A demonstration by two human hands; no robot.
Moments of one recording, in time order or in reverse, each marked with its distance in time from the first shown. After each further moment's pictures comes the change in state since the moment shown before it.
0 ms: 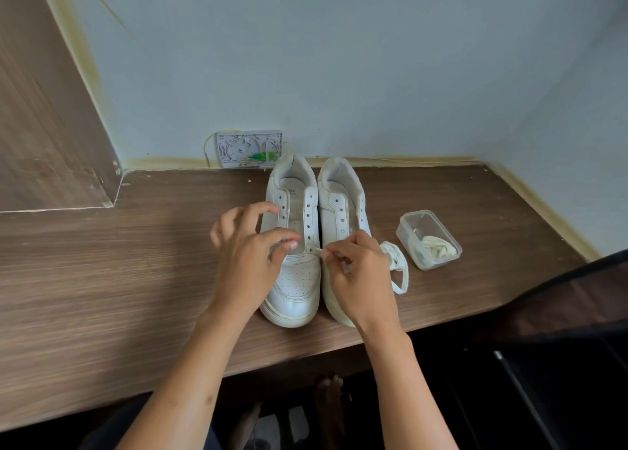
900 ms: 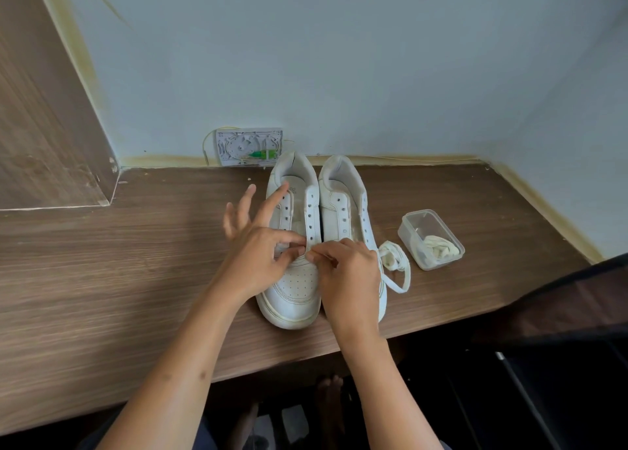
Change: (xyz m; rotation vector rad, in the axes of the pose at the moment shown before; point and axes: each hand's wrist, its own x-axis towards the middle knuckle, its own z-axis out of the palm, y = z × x) left_hand 0.016 -0.006 -0.001 -0.083 -0.298 0.049; right_hand -0.002 -0.010 0.028 -0.083 0.136 -0.002
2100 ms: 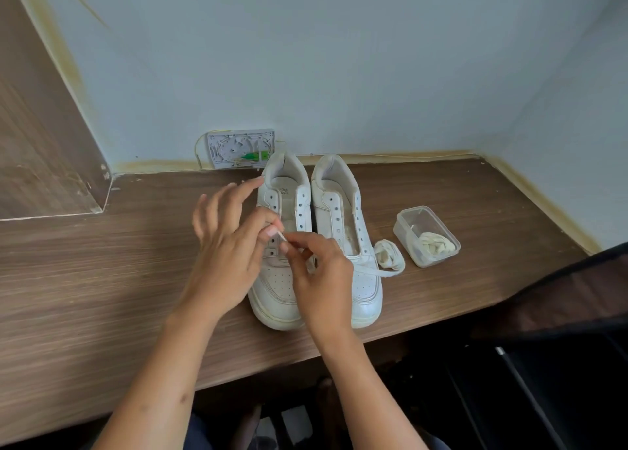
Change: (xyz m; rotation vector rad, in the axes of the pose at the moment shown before) left_hand -0.013 -0.001 -0.020 0.124 0.260 0.121; right_hand -0.006 -0.021 0.009 0.349 -0.049 0.095
